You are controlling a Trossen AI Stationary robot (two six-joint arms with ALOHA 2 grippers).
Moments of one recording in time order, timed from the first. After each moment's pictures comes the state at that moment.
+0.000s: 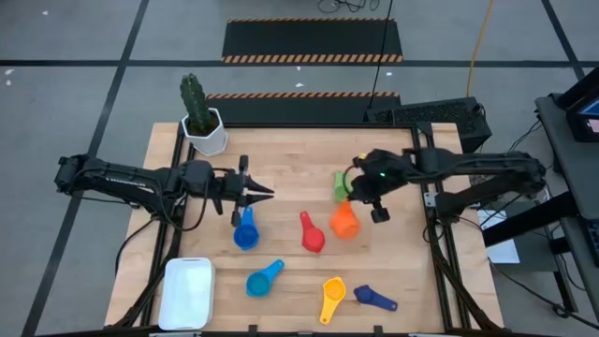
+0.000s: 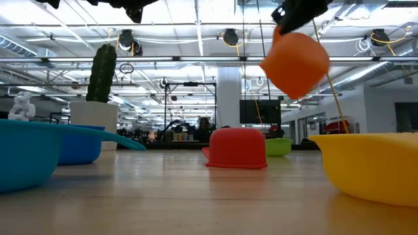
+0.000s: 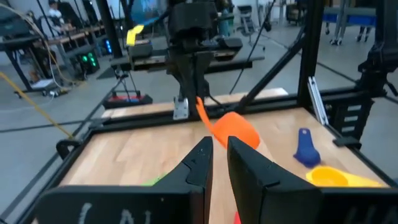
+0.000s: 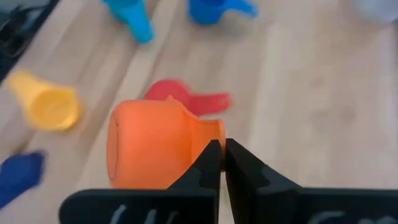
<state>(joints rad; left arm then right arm) -0.05 0.99 0.68 0.22 0.03 0.13 -0.01 1.19 1.13 -0.78 -0.12 -0.26</state>
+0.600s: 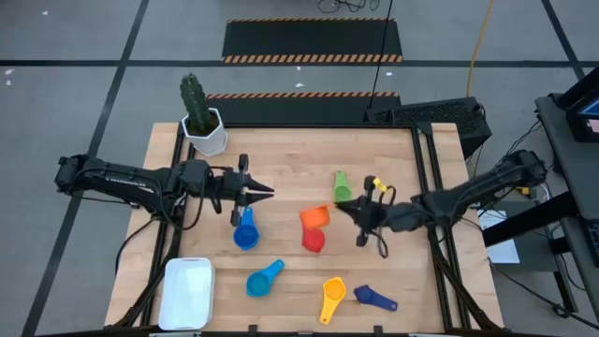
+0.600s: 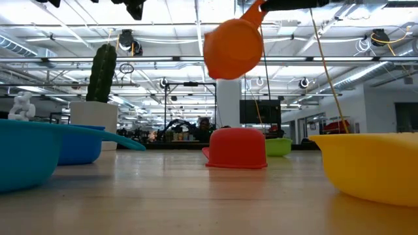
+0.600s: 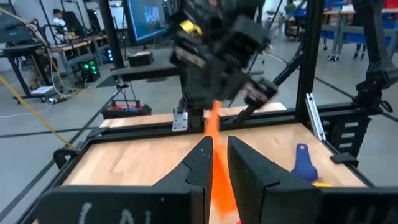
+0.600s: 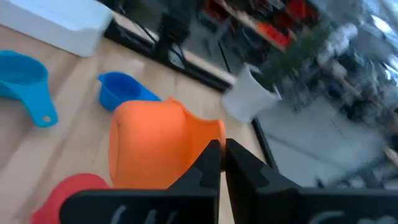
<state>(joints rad) -0.06 0.99 0.68 0.27 0.03 0.10 0.37 1.13 0.74 0.05 0.62 -0.34</state>
